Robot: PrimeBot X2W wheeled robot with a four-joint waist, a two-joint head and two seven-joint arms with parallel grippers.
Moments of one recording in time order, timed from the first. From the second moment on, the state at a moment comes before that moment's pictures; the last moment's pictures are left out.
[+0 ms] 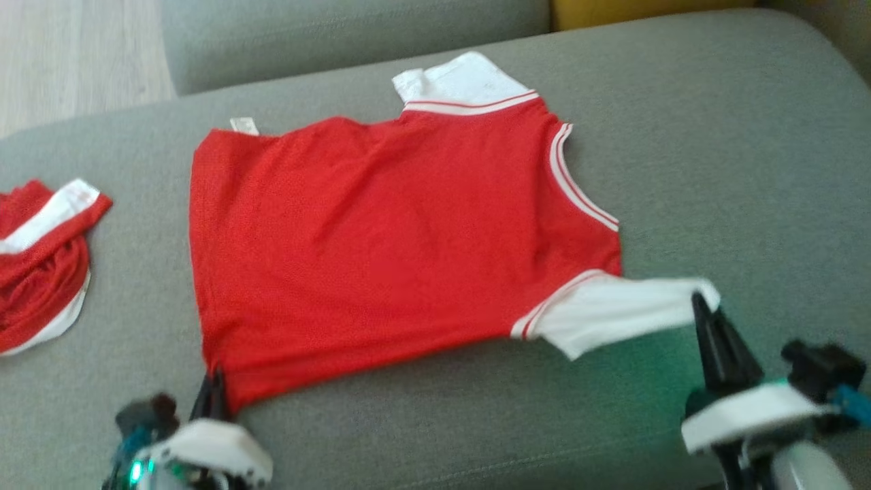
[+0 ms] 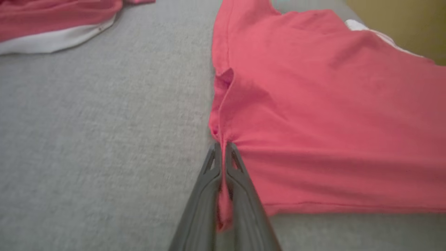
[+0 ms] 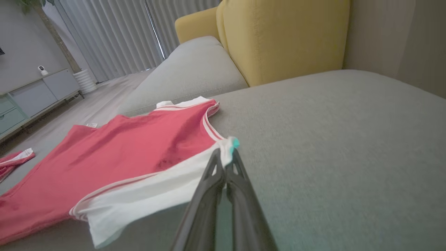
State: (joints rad) left arm -0.04 0.04 -0.02 0.60 -0.31 0.02 -0.26; right arm 0.05 -0.16 0.09 0.17 0.35 0.12 -0.12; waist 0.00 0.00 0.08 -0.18
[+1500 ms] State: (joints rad) left arm -0.44 0.03 -0.11 0.49 -0.34 0.10 -0.26; right arm -0.66 -0.13 0.00 0.69 0.15 0.12 -0.25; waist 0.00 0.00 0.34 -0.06
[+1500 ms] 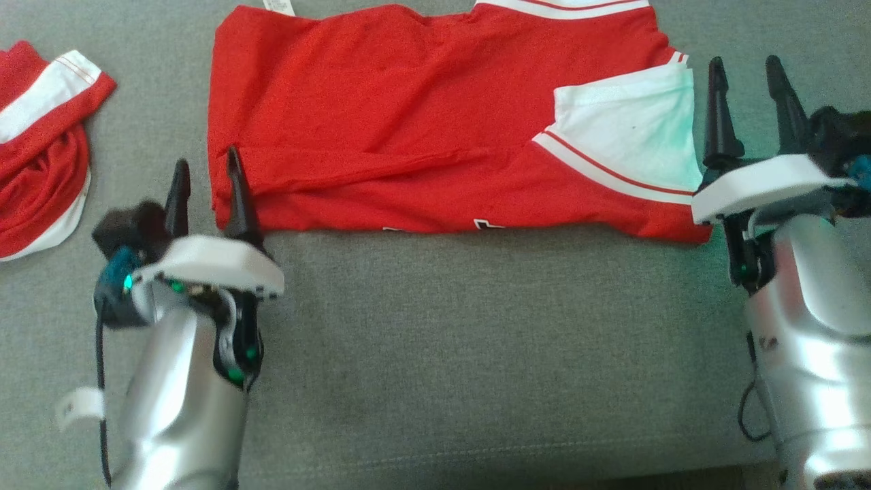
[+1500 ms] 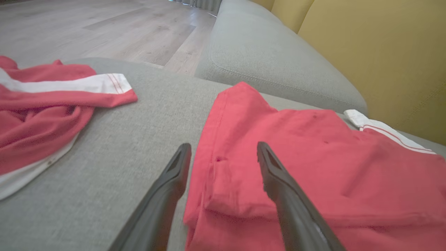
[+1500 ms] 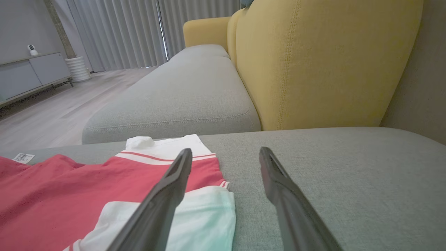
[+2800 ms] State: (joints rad) left arm -0.23 0.03 -0.15 0.50 -0.36 0.05 -0.26; right arm -0.43 -0.08 0.03 0.81 0.24 0.12 -0.26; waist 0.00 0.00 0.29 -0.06
